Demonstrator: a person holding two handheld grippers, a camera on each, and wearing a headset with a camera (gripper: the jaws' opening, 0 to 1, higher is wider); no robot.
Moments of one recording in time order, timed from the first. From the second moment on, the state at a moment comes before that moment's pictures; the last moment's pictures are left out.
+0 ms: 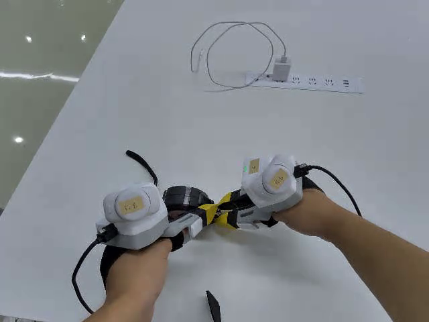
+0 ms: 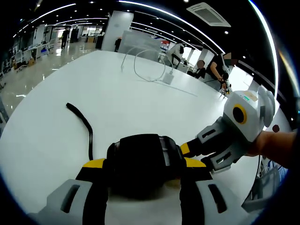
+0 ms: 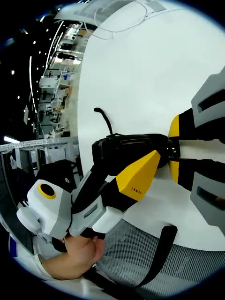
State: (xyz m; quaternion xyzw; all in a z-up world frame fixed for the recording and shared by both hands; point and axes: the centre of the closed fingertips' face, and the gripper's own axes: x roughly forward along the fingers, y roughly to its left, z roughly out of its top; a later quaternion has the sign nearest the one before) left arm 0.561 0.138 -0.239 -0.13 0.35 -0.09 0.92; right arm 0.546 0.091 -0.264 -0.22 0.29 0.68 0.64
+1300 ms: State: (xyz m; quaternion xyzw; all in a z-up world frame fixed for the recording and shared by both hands) left arm 0.559 0.136 -0.233 -0.12 0.34 -0.11 0.93; right arm 0.551 0.078 -0.248 -0.21 0.28 0.66 0.67
